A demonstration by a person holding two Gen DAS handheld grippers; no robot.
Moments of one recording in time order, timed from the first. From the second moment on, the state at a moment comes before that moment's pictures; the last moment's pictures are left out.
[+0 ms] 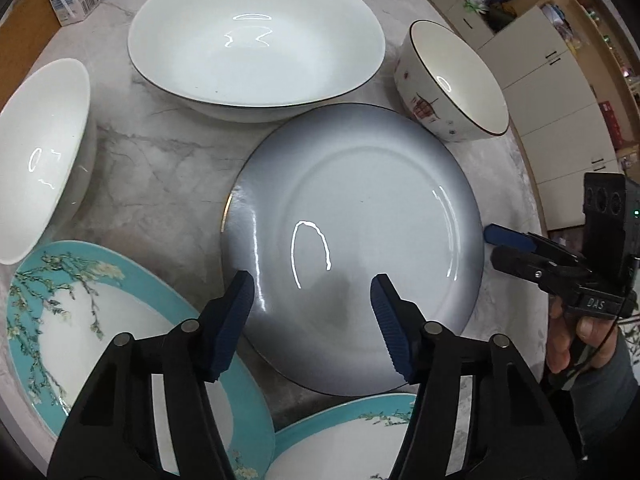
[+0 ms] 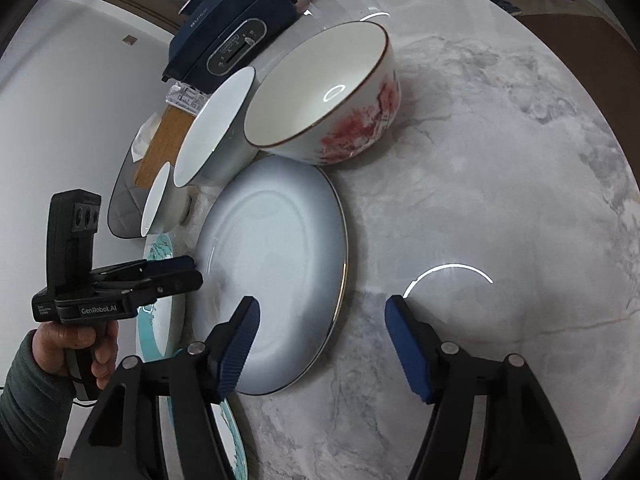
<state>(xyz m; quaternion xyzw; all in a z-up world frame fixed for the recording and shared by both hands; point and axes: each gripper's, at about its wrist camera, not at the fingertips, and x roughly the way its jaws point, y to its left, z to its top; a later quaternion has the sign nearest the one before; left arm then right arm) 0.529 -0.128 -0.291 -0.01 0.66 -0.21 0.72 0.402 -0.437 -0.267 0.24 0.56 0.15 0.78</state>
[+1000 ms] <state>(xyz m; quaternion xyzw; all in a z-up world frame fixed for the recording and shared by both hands) 0.545 -0.178 -0.329 0.05 0.68 -0.21 0.70 0.396 -0.427 -0.287 0.25 0.56 0.22 0.76</state>
